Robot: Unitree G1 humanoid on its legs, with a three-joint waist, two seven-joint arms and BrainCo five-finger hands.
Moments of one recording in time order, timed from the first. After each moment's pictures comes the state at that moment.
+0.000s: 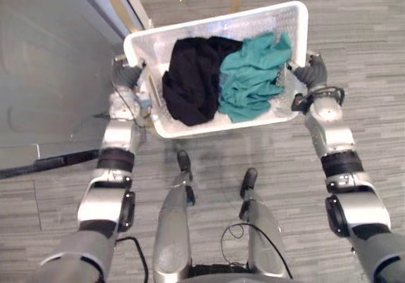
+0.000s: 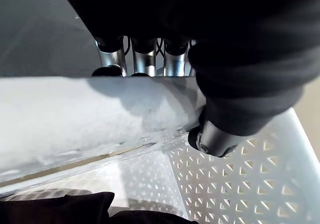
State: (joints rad) left arm -0.87 0.37 0.08 0.63 -0.16 0.02 0.28; right arm -0.84 -0.42 0.01 0.53 0.26 0.03 -0.15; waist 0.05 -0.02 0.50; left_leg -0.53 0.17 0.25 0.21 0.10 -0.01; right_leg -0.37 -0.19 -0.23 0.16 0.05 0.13
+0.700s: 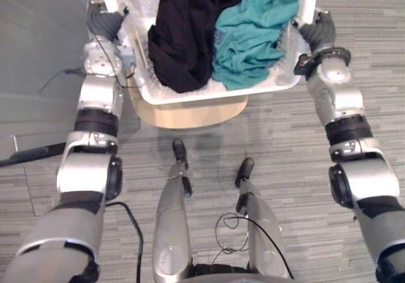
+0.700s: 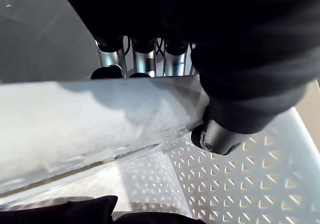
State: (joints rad) left arm -1.18 0.49 0.03 0.82 -0.13 0.05 0.26; right arm -1.14 -0.46 0.10 0.74 0.42 0.07 -0.16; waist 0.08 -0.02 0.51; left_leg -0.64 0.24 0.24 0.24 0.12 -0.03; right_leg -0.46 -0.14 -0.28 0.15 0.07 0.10
